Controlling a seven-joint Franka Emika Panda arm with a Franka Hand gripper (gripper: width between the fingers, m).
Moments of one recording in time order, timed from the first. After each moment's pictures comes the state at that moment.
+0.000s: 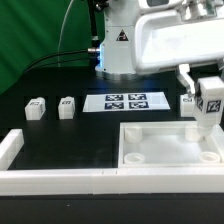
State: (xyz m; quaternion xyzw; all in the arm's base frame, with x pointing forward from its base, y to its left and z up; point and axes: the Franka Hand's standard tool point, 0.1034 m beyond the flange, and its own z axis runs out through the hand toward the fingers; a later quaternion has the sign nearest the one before) arm 0.614 0.107 0.120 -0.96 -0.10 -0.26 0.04
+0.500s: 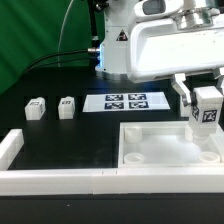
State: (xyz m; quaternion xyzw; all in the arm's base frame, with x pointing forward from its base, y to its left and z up) arm 0.618 0.103 0.114 -0.95 -0.10 -0.28 0.04
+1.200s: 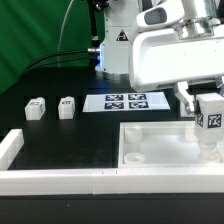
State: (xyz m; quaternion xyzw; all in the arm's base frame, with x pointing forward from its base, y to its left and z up) arm 0.619 0.109 0.100 -0.95 -0.10 -0.30 0.04
